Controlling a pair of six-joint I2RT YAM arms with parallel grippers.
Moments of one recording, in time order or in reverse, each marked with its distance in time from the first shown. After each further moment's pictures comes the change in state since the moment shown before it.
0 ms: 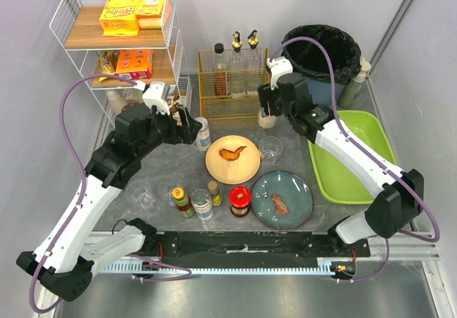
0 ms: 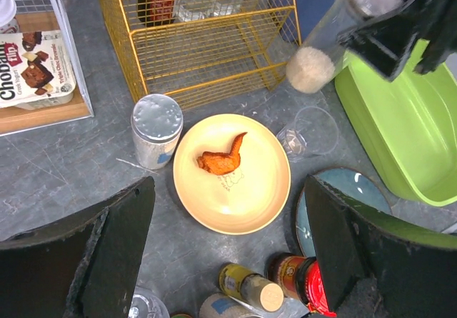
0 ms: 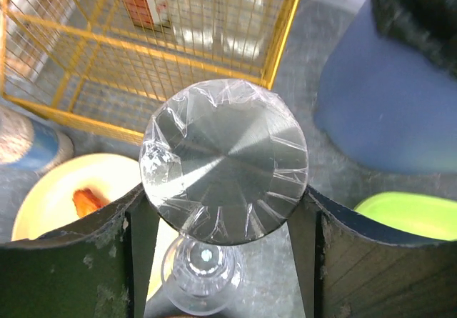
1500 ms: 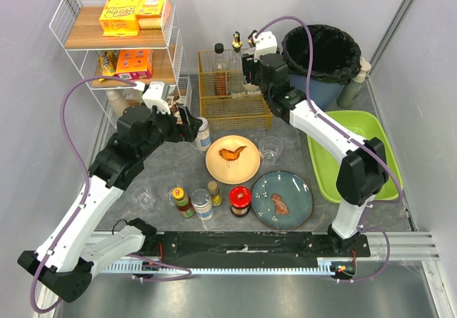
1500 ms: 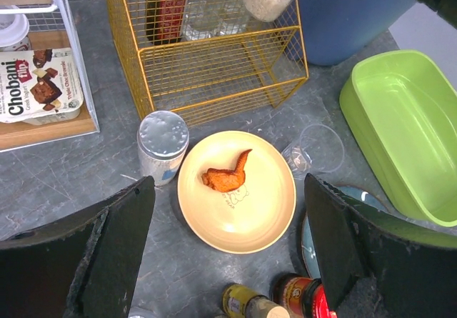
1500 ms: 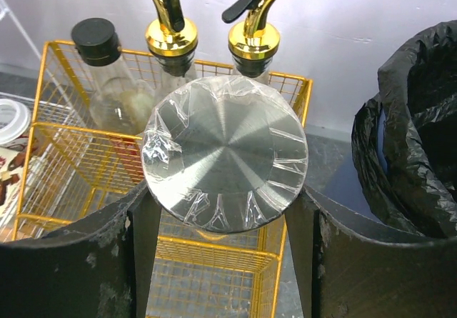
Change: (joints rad) left arm 0.000 -0.010 -0.053 0.100 -0.034 0.007; right arm 0.013 0.299 0.283 0.369 0.121 -0.055
